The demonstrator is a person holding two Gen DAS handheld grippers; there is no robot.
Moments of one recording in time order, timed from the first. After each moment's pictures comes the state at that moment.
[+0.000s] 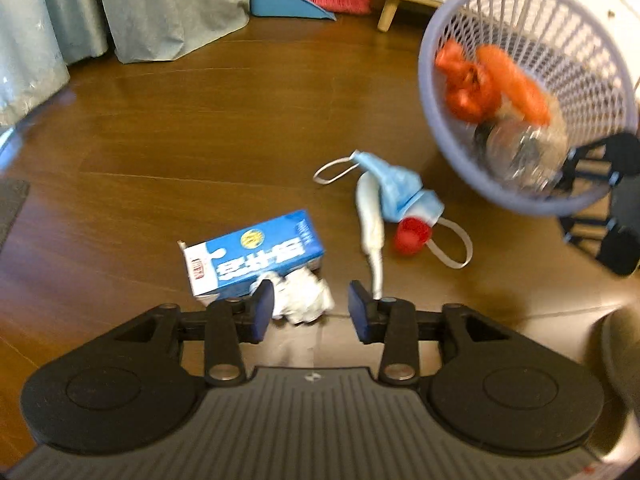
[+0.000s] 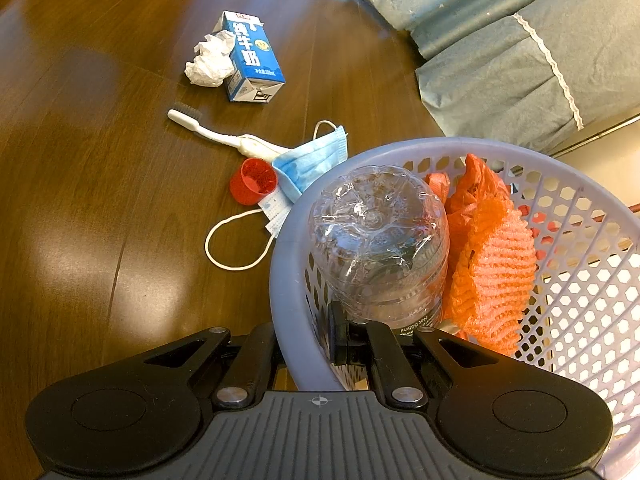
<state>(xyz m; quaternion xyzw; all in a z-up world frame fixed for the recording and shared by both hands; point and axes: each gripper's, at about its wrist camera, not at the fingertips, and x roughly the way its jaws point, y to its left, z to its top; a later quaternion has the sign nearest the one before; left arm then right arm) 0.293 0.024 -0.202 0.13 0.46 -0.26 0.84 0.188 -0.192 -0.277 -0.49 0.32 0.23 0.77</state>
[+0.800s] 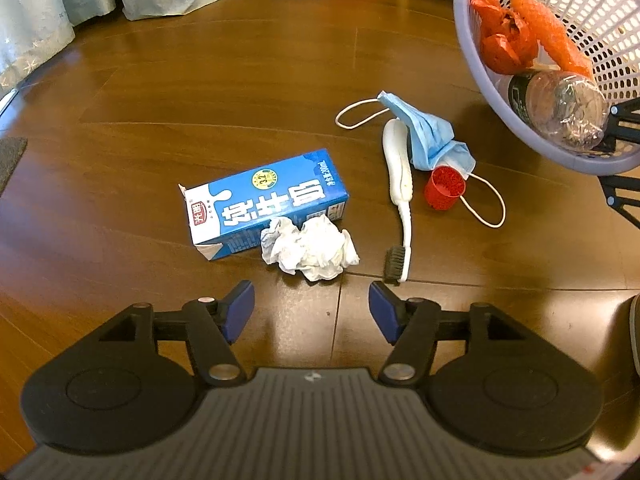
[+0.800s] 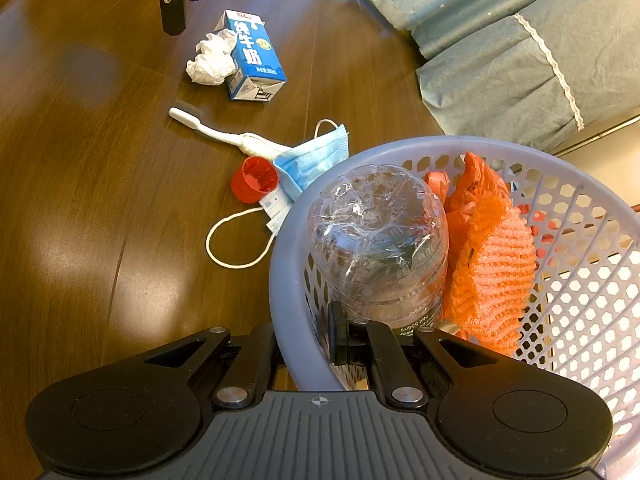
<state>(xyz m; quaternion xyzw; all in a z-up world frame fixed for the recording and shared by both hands) 0.296 0.024 -0.243 0.14 0.50 -0.24 0.82 0.188 -0.192 -0.278 -0.50 0.32 0.23 0.77</state>
